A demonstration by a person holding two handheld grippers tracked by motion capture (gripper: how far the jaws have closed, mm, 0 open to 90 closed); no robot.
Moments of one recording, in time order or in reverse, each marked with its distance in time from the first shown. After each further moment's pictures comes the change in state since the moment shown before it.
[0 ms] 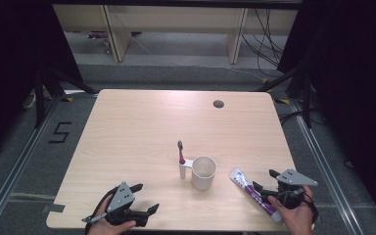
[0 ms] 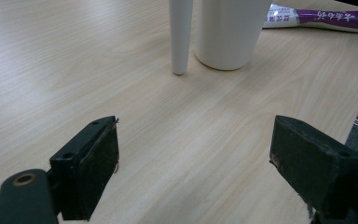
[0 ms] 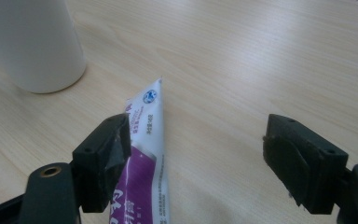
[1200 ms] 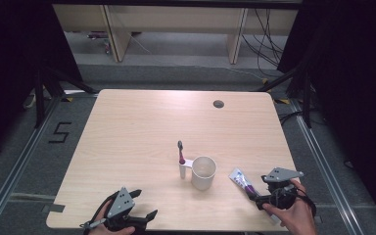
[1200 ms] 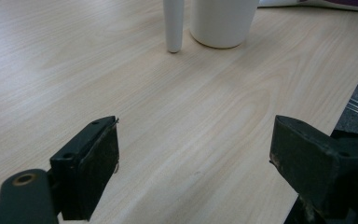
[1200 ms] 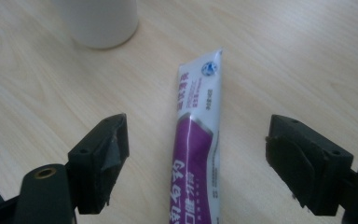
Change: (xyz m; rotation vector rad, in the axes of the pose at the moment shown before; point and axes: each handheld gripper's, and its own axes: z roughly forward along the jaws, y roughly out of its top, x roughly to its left) left arm -0.006 -0.009 -0.003 0.045 0.003 -0.003; right arm 0.023 0.026 -0.004 0.265 0.119 -0.063
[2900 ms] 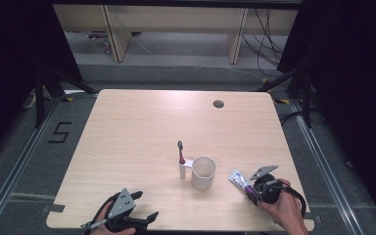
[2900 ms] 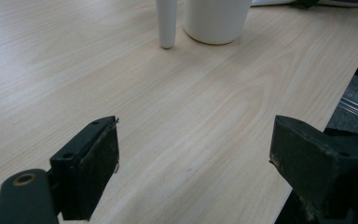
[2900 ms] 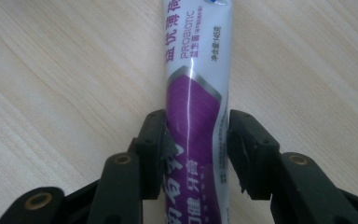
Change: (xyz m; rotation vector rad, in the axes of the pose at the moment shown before) left arm -0.001 -0.002 0.002 0.001 -0.021 -0.013; right arm -0.002 0.010 0.038 0.293 -0.048 -0.076
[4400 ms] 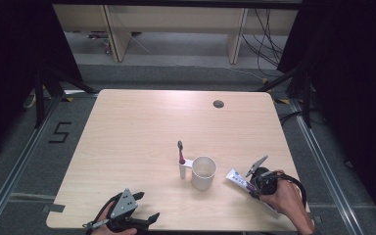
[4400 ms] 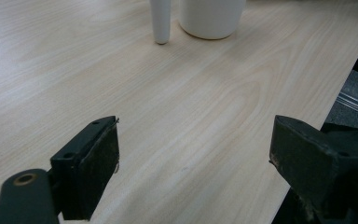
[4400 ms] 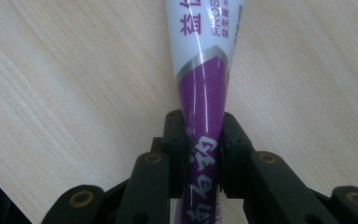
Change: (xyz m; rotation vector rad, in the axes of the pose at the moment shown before) left arm 0.000 0.000 0.003 0.041 -0.010 0.032; right arm -0.012 0.023 0.001 0.172 0.078 -0.131
